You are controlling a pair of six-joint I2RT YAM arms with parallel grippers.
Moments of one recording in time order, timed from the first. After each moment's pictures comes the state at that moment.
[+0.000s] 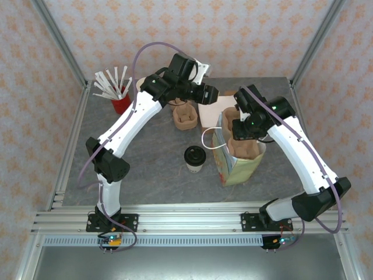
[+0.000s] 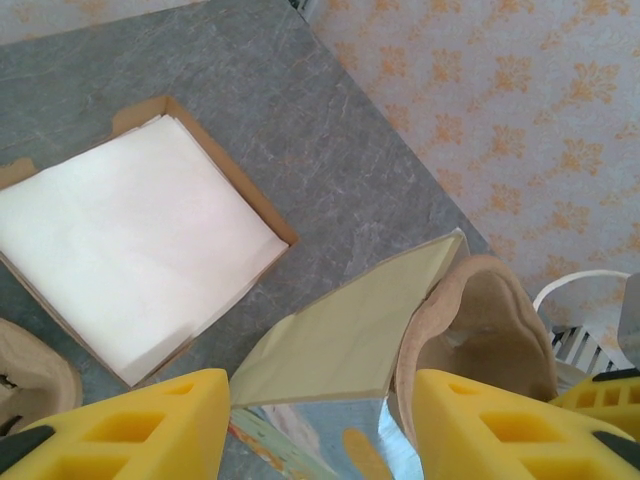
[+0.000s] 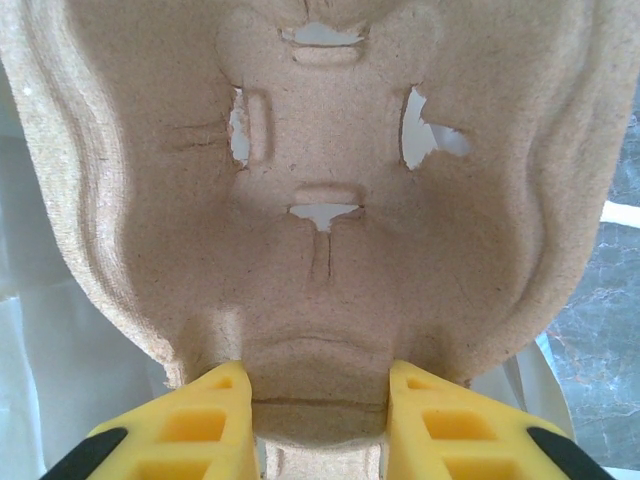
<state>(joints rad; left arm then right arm) -0.59 1.96 2.23 -0.93 0.34 -0.31 0.49 1.40 1.65 -1.48 0.08 0.35</state>
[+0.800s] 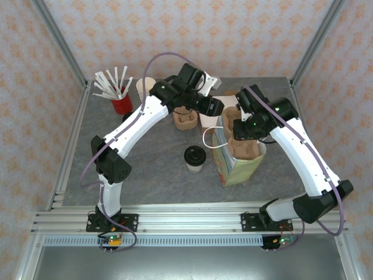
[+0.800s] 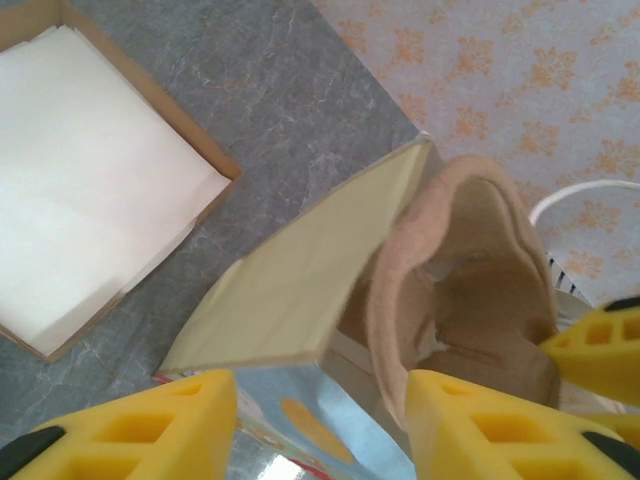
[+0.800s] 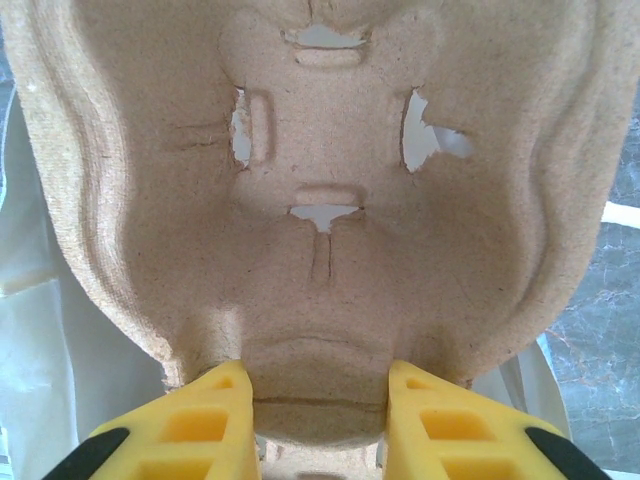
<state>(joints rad) -0.64 1.99 2.16 -0.92 0.44 -0.28 0.49 1.38 1.65 -1.48 0.06 0.35</state>
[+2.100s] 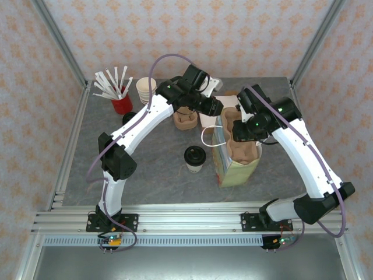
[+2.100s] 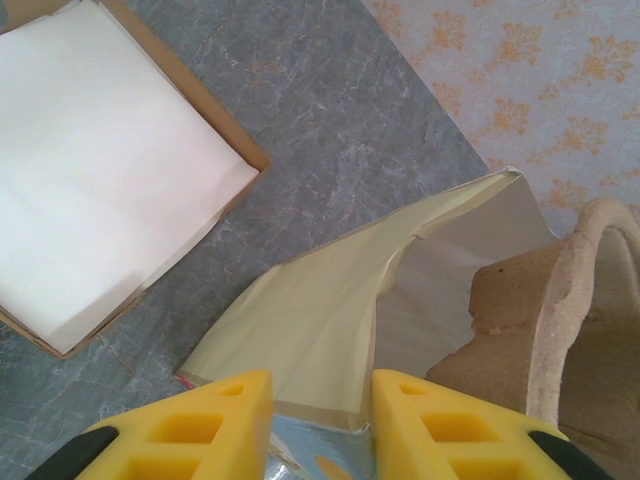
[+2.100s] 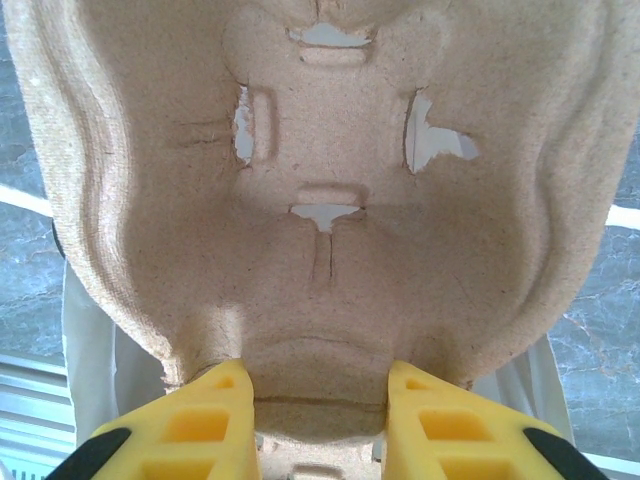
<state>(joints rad) -0.64 2.05 2.20 -0.94 0.40 -0.28 0.50 1.37 1.69 -1.53 0.01 0.35</state>
